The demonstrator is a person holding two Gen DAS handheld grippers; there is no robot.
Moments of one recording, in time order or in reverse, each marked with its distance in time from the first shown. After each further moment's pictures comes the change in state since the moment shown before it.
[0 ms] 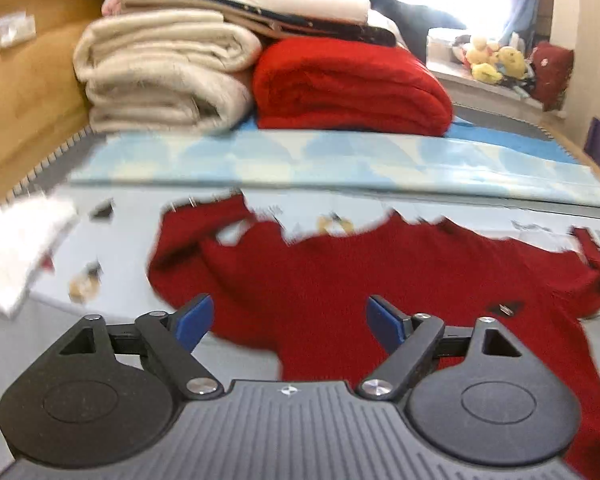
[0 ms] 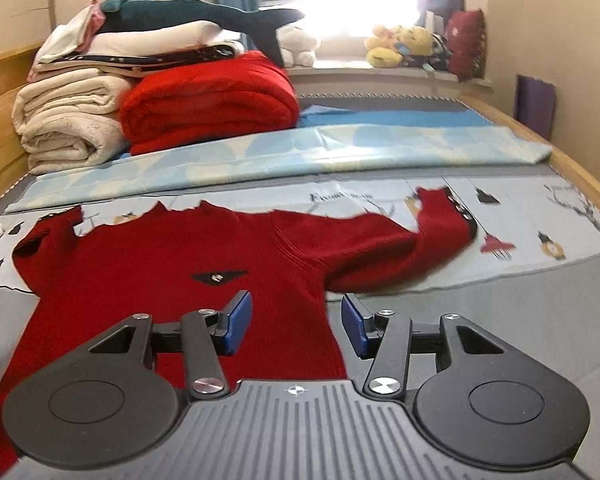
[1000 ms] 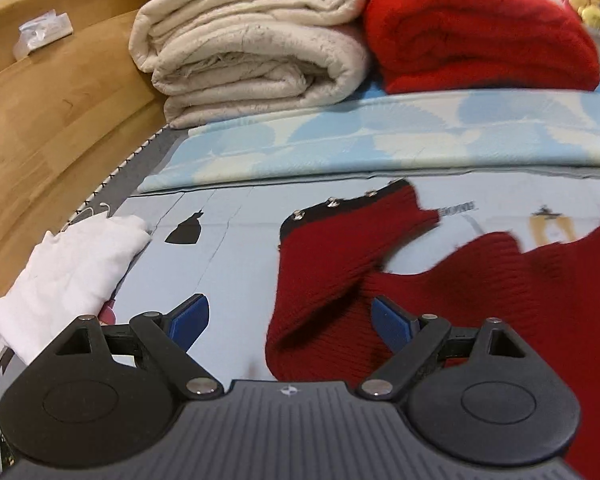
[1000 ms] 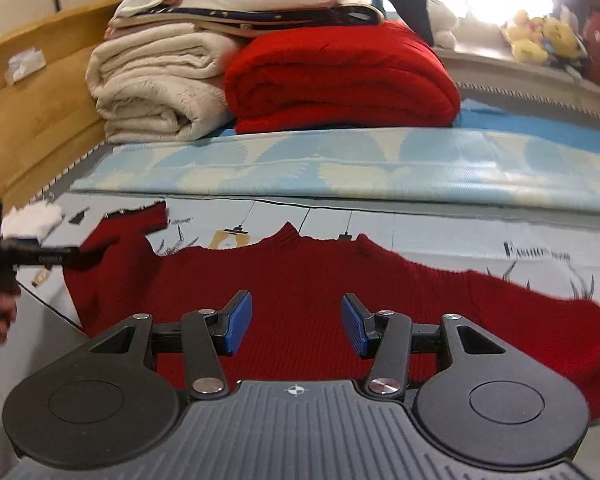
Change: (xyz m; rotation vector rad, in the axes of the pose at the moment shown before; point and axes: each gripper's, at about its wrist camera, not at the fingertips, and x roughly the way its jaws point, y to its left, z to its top) left arm 0.205 0.096 0.021 0.082 0.067 0.345; right arm 0.177 0.140 0.085 -0.143 0.088 0.262
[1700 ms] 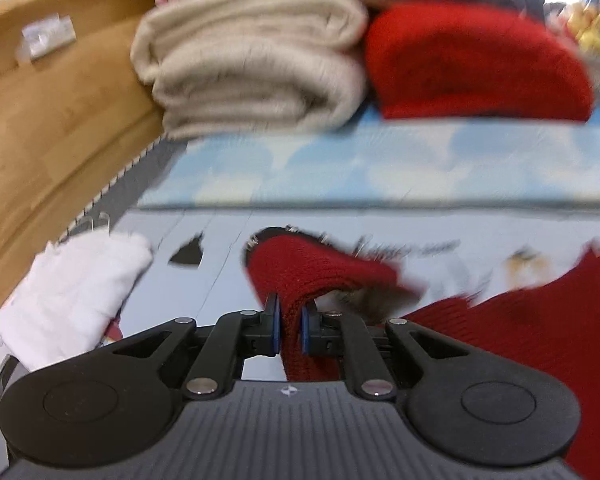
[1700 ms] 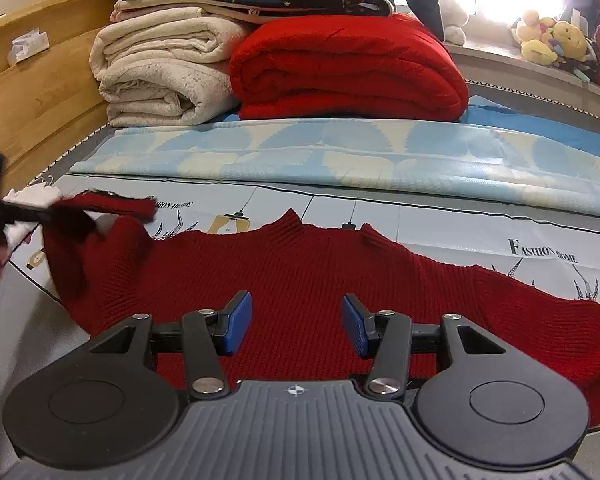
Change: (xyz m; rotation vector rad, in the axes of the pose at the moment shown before) left arm -0.054 0.025 0.037 -0.041 -0.033 -0.068; right arm 0.012 -0.003 -0.003 0.006 0.033 0.006
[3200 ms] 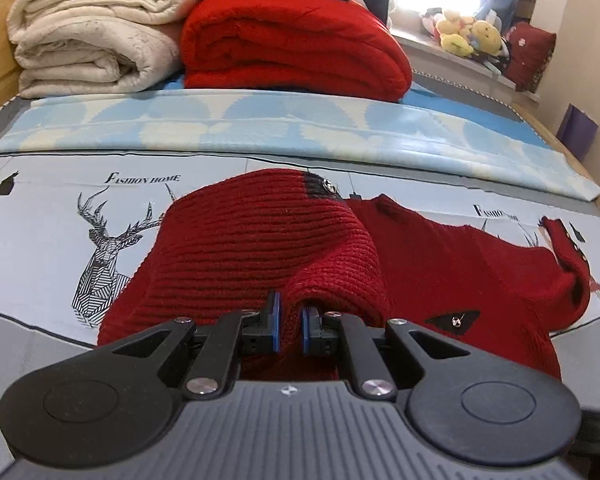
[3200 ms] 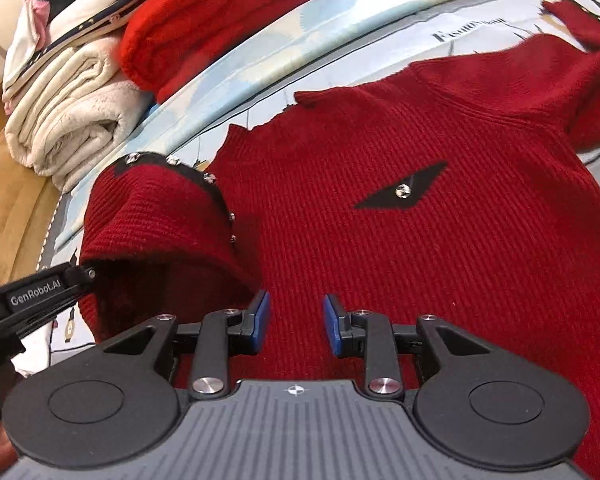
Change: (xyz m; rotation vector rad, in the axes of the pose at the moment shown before) left arm -0.101 -0.154 -0.056 -0.041 0.091 -0.451; right arm -0.004 -0.007 -0.077 0.559 0.166 0.012
